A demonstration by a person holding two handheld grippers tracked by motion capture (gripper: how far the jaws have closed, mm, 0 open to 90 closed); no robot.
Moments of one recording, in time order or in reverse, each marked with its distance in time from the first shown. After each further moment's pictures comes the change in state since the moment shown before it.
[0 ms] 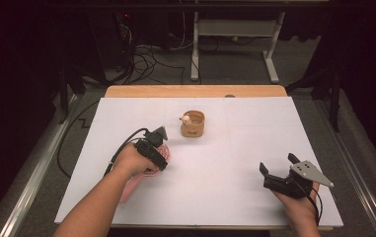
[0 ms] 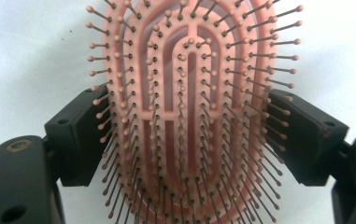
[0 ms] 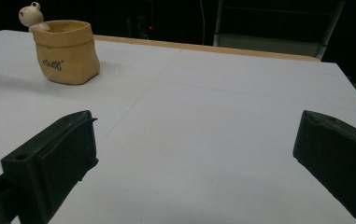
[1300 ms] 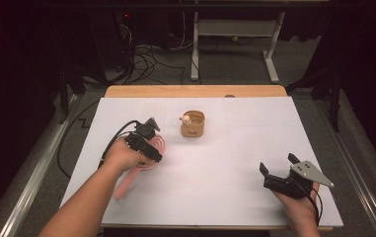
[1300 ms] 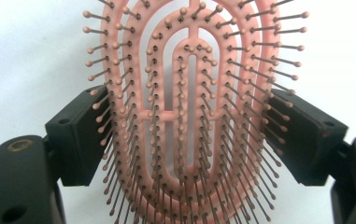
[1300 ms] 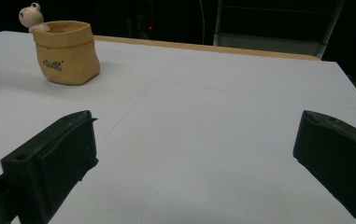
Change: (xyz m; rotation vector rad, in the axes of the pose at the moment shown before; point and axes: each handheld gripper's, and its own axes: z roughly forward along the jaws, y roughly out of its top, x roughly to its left) left arm 0.012 -0.013 -0.043 -0.145 -0.011 -0.005; right arm 0.000 0.000 0.000 0.000 0.000 0.006
